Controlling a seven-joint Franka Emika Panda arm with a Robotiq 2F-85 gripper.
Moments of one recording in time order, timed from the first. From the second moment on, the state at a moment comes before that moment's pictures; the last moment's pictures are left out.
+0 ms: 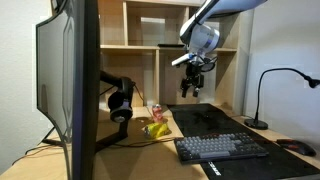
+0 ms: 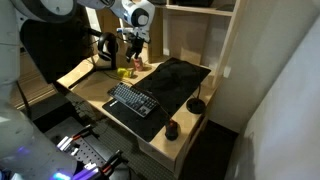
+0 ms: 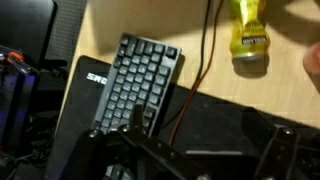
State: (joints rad) arm 0.13 0.55 0.00 -1.51 0.30 1.79 1.35
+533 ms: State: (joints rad) arm 0.10 0.67 -0.05 -1.47 0.28 1.93 1.43
